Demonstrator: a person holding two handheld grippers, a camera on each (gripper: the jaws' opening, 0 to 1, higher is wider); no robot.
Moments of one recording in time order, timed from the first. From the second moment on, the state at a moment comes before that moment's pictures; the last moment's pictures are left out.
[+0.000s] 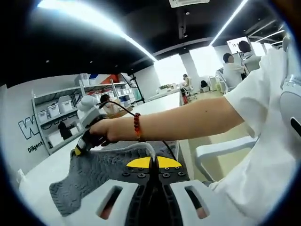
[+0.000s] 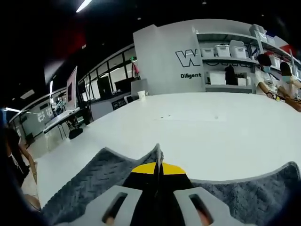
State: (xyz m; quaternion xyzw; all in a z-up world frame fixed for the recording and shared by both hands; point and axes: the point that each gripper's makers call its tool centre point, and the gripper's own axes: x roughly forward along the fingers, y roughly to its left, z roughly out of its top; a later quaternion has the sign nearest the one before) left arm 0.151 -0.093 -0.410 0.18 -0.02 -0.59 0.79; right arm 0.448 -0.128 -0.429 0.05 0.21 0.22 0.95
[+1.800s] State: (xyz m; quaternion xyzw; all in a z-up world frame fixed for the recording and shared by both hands) left arm 0.143 -0.012 -0.355 0.09 -0.10 -0.57 0.81; right arm 0.447 -0.051 -0.356 0.04 0.15 0.27 0.95
